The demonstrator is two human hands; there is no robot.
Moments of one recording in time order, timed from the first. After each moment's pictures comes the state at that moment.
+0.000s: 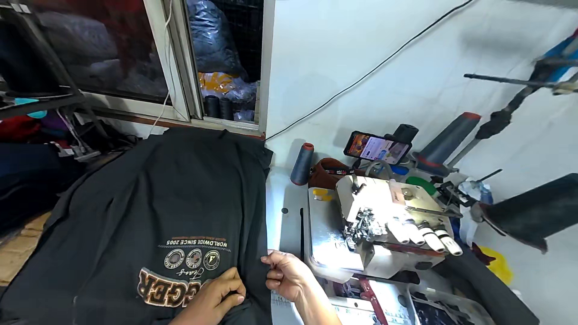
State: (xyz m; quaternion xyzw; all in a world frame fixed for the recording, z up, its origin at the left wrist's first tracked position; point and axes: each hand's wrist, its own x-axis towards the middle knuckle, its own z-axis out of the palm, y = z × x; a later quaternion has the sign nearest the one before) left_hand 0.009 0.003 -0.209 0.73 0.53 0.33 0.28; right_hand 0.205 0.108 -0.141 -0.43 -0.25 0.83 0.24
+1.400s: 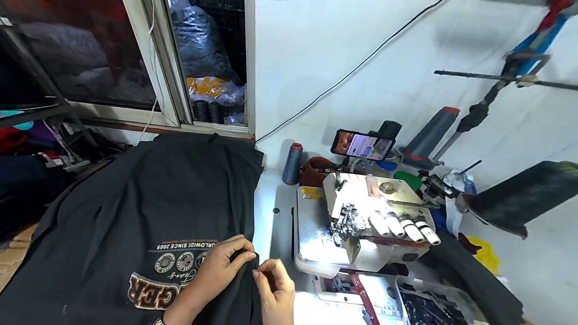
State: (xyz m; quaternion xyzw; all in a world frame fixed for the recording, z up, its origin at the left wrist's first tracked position) left_hand 0.054 0.042 -0.126 0.67 0.57 0.43 0.23; right_hand 0.206 0.048 -0.195 -0.29 -0.61 0.42 0.60
